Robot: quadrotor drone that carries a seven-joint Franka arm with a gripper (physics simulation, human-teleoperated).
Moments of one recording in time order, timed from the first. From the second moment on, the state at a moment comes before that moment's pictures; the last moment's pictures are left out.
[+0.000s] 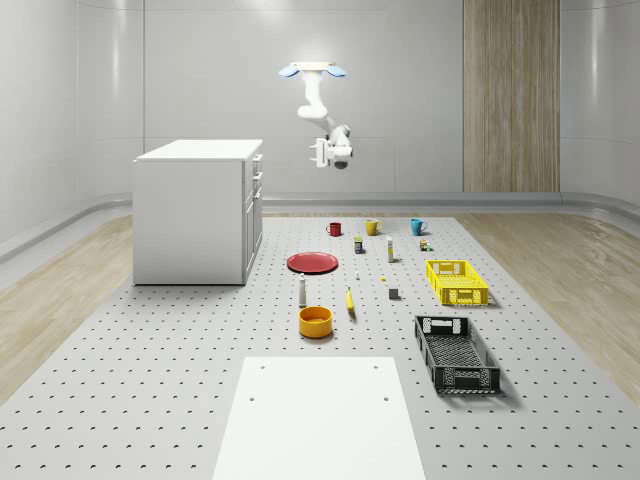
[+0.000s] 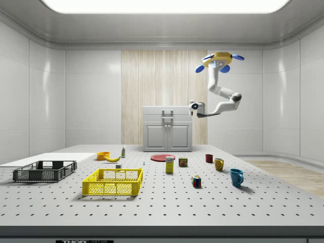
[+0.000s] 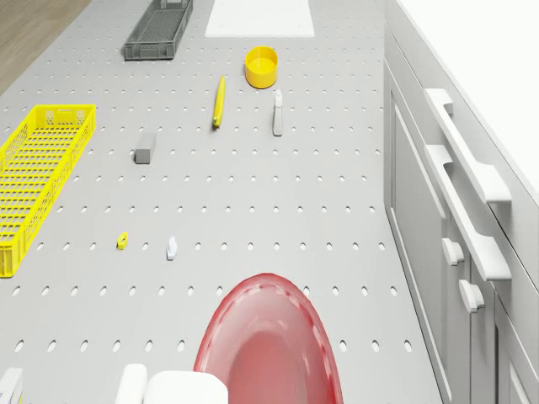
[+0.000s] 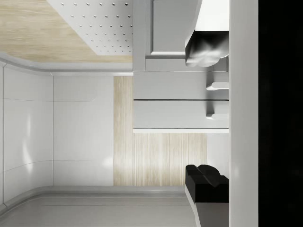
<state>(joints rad) 0.63 -1.09 -0.86 -2.45 0.83 1.70 0.79</state>
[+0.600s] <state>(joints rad) 0.66 -1.11 -0.87 -2.46 0.81 1.72 0.81</state>
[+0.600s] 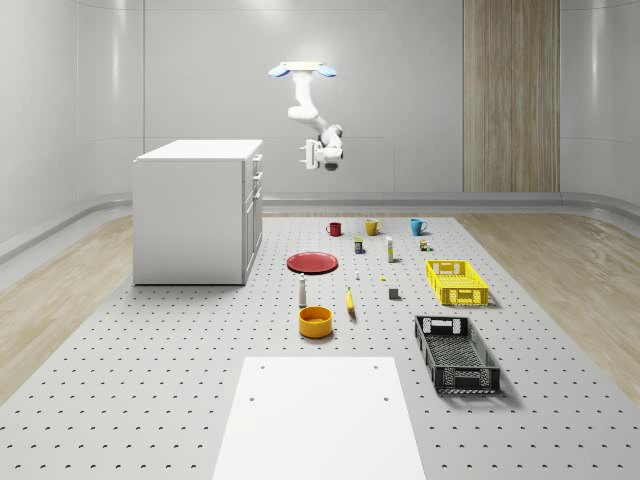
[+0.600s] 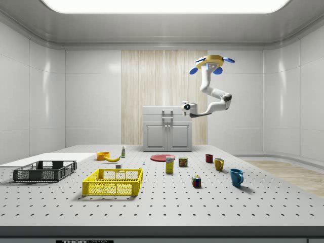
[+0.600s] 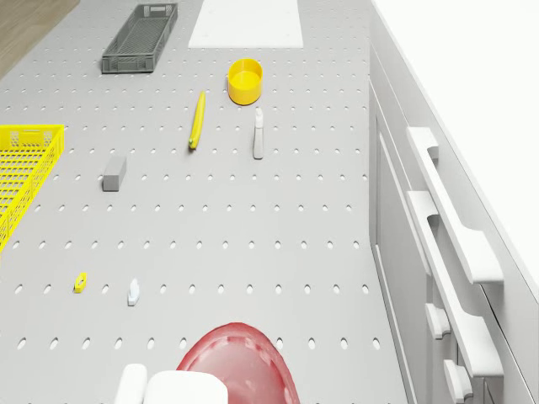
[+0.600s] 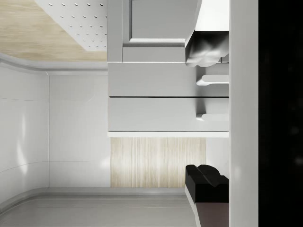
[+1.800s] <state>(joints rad) 0.69 -1.16 -0.88 -2.46 0.77 1.76 0.84</state>
